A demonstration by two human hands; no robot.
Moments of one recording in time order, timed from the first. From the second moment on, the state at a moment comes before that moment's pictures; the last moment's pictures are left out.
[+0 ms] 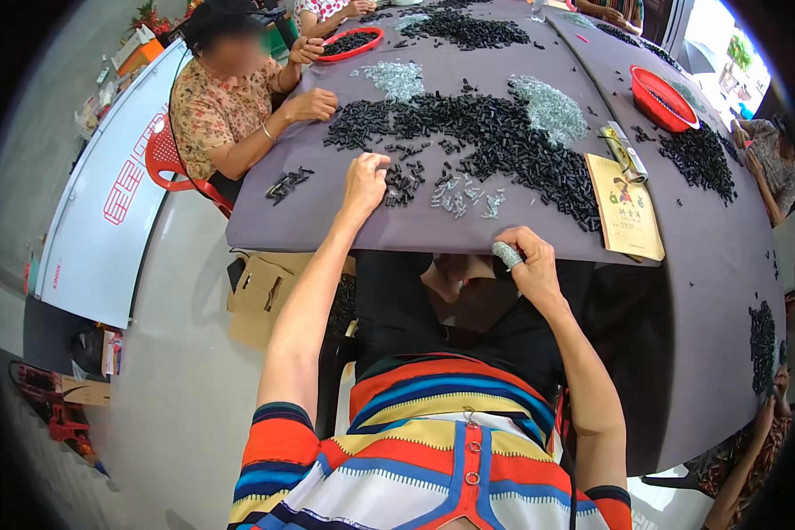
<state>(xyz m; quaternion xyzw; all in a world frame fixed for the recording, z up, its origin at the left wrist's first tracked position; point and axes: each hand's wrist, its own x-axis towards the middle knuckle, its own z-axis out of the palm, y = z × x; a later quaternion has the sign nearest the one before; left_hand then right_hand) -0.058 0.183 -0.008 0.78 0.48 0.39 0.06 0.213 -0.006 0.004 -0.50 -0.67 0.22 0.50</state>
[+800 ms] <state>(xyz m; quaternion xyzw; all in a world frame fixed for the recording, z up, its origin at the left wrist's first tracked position) -0.027 0.200 0.021 0.71 0.66 0.20 0.13 0.211 -0.007 0.006 -0.51 -0.67 0.21 0.50</state>
